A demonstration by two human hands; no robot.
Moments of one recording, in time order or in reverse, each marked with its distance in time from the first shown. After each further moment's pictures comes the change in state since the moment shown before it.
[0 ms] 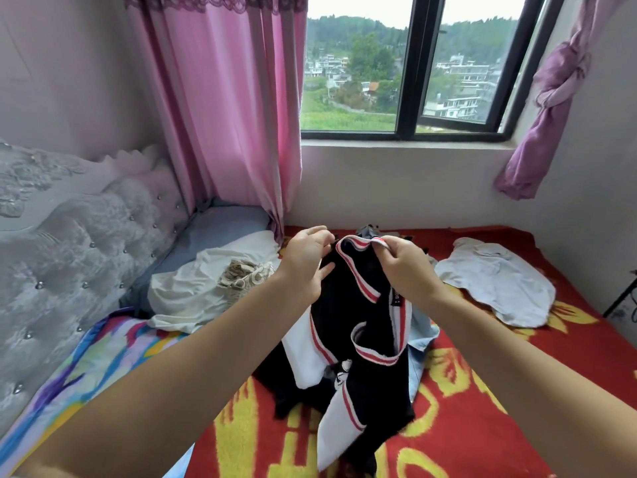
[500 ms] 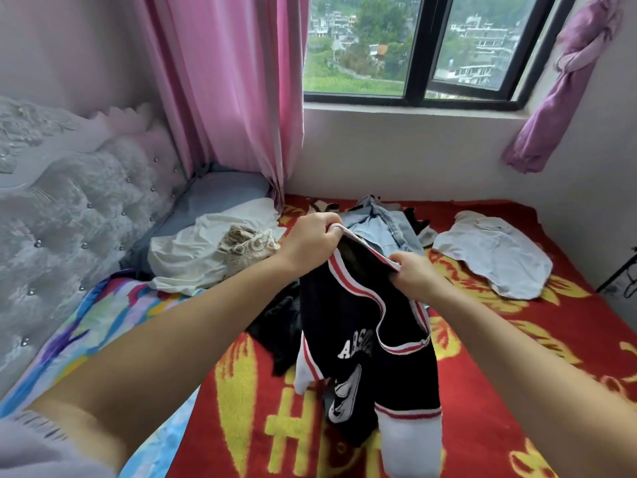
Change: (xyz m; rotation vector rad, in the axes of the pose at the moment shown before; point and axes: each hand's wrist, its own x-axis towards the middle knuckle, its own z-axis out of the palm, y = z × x) left_hand 0.020 -0.039 -0.031 1.066 -0.124 0.565; right_hand -0.026 0.071 0.013 -0.432 -0.357 0.197
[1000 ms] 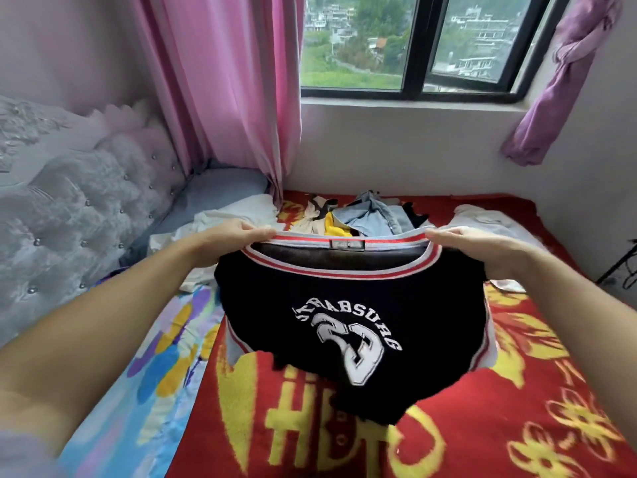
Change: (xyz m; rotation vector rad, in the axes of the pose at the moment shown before) left_hand -0.007 -0.102 -0.076 -0.231 -0.346 -0.414; right_hand -0.016 0.045 -0.088 0.719 -0.369 0.138
